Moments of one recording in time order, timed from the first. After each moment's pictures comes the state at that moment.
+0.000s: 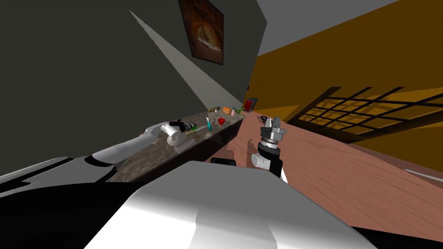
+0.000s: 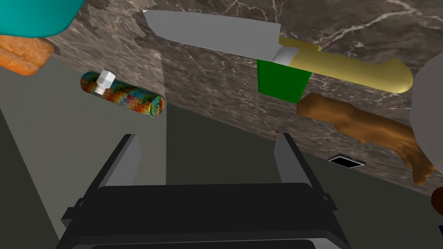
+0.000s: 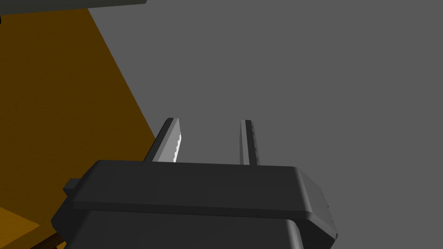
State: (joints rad) left arm -0.03 1.29 -0.22 -1.85 0.75 0.72 -0.35; right arm 0.45 0.00 0.02 -2.30 -0.04 -0.55 0.07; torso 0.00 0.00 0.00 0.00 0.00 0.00
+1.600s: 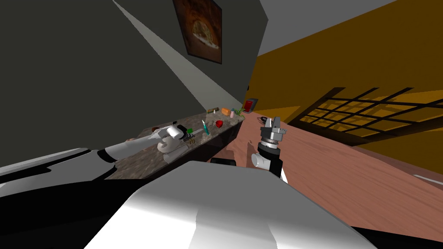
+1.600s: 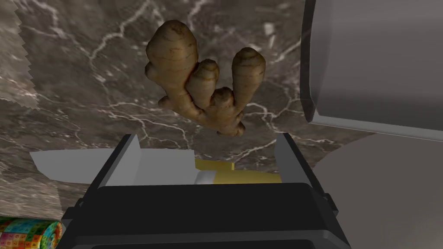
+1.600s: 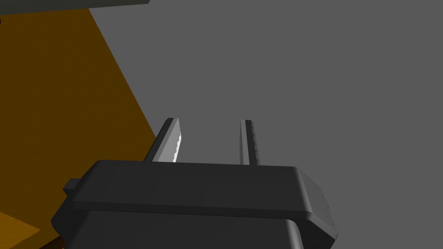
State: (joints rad) left arm -0.16 1.34 -0.51 -1.75 0.97 1.06 -0.33; right arm 0.45 0.00 0.02 -2.30 -0.04 -0.55 0.07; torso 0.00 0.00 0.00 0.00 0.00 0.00
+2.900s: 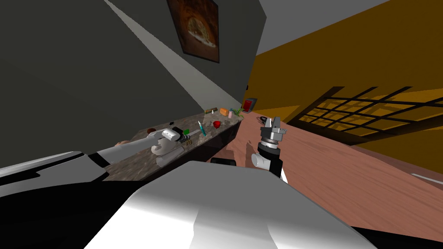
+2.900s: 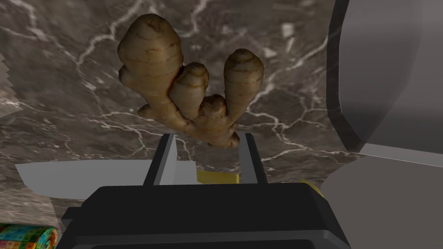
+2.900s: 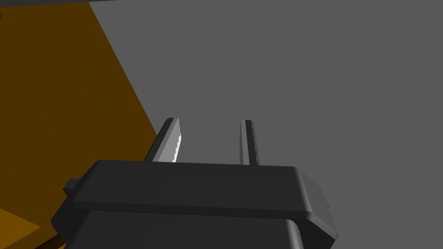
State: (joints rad) left arm -0.09 1.36 -0.50 -1.63 1.03 0.93 -0.45; right arm 0.45 0.00 0.02 -2.30 -0.04 -0.55 0.07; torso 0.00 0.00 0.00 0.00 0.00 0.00
